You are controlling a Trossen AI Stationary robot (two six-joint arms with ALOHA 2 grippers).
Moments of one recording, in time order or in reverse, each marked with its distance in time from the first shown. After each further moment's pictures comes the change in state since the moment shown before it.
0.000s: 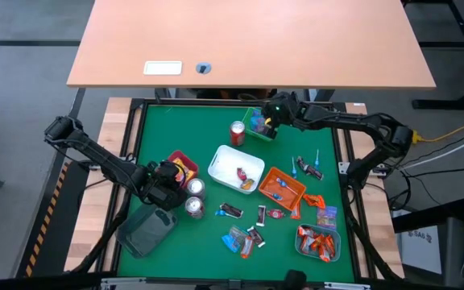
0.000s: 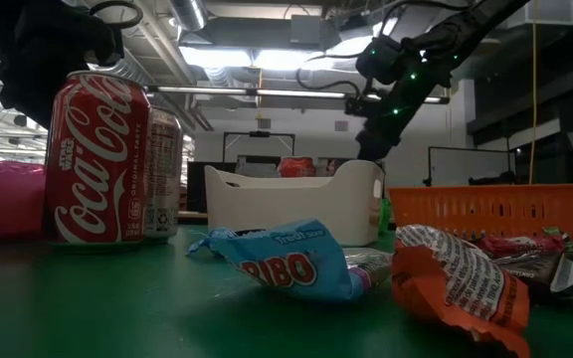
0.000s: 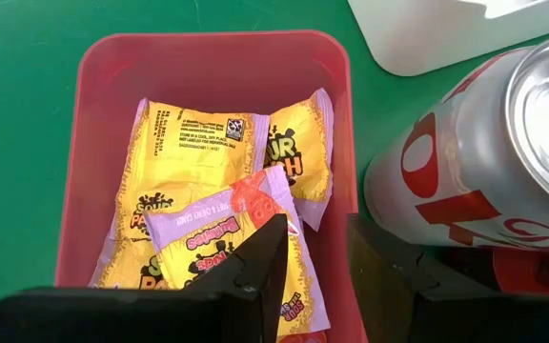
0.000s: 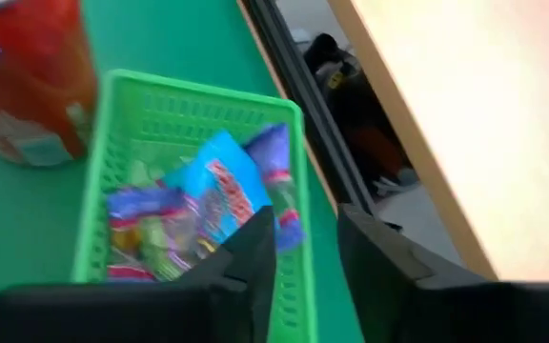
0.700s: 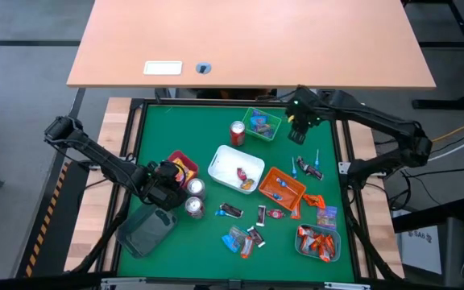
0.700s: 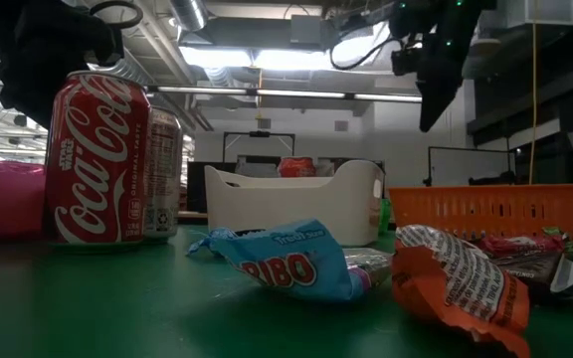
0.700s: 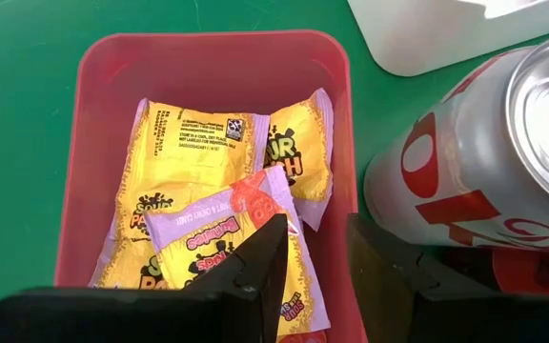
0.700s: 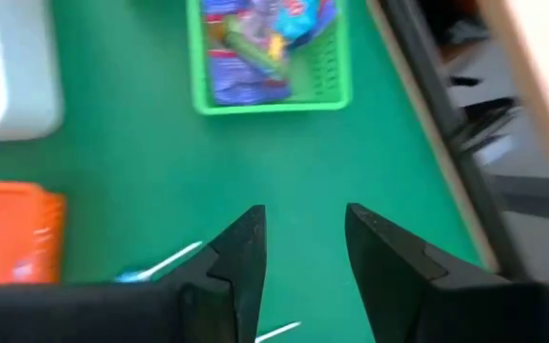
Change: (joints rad) left arm 0.000 0.000 0.000 0.000 0.000 0.000; right arm 0.000 -0.208 0.258 -0.871 -0.143 0.224
